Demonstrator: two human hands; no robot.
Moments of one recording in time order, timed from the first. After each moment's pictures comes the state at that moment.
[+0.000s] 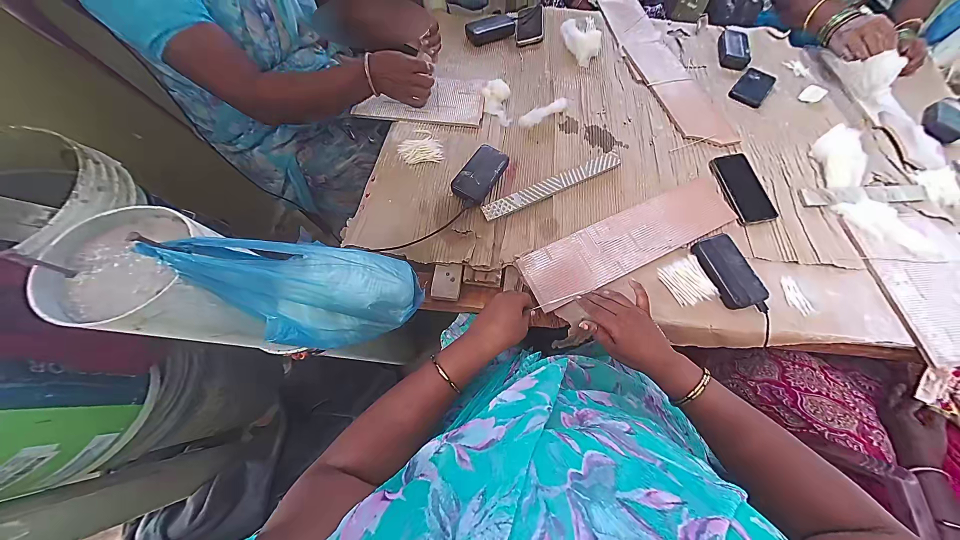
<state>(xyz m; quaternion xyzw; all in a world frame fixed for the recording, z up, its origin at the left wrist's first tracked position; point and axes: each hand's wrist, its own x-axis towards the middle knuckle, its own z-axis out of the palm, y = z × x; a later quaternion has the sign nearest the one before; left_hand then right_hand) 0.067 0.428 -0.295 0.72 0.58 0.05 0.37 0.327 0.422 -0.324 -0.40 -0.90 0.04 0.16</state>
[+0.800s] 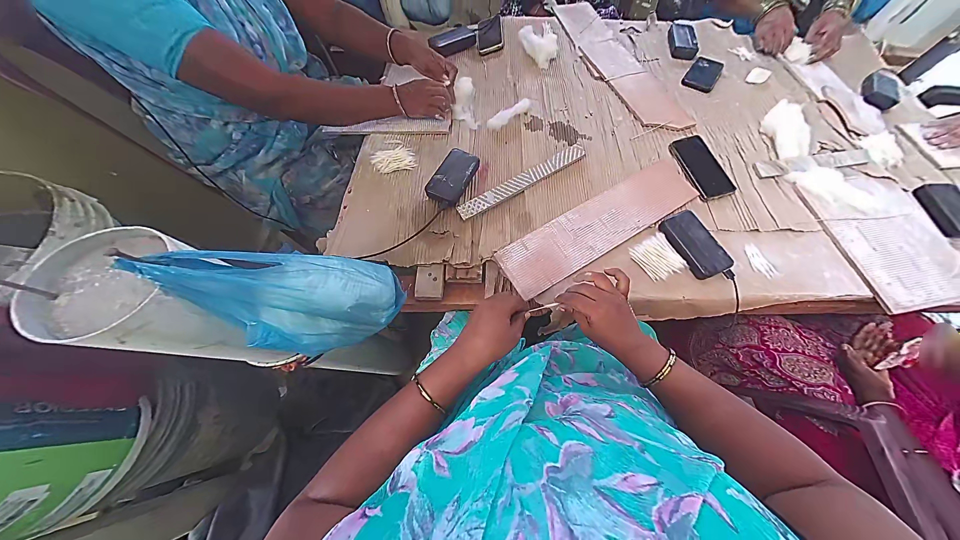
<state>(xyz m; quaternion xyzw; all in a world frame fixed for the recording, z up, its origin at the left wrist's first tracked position) 0.076 0.388 -0.279 0.76 0.53 0.15 0.33 0.313 0.406 -0.325 -0.39 -0.86 -0.06 0.32</state>
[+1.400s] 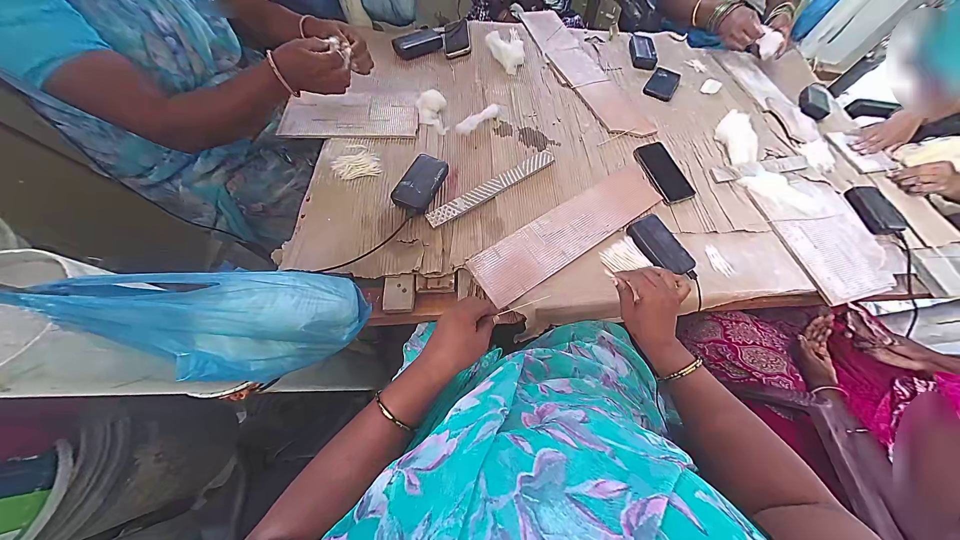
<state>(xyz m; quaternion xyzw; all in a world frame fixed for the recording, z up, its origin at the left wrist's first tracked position) 0.070 0.392 -0.283 0.76 0.53 0.20 0.32 0.404 0.407 -0.323 -0.61 -0.71 -0.11 0.33</state>
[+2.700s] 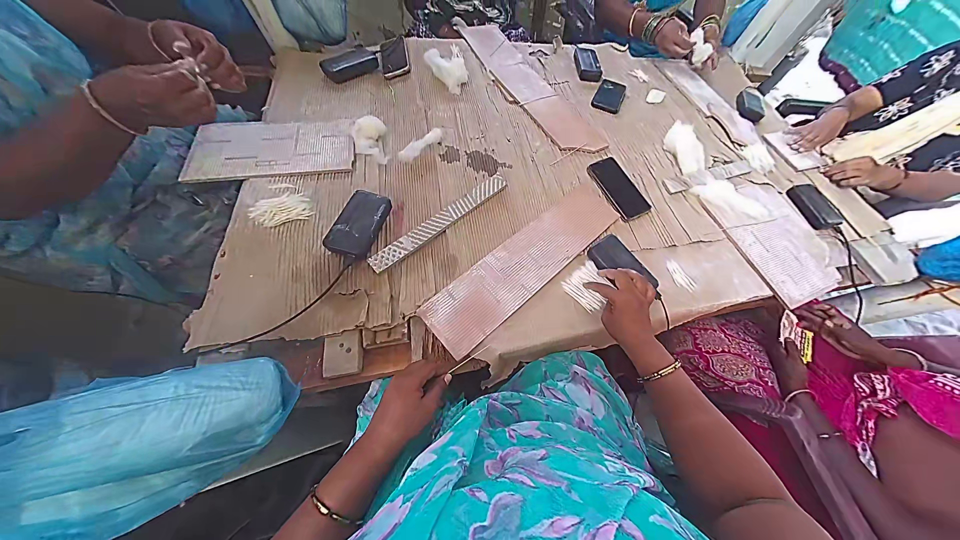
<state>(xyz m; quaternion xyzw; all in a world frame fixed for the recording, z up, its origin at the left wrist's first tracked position) 0.058 0.405 -0.335 0.75 0.54 0.21 0.33 0.451 0.454 -0.326 -0.67 -0.70 -0.04 0.27</state>
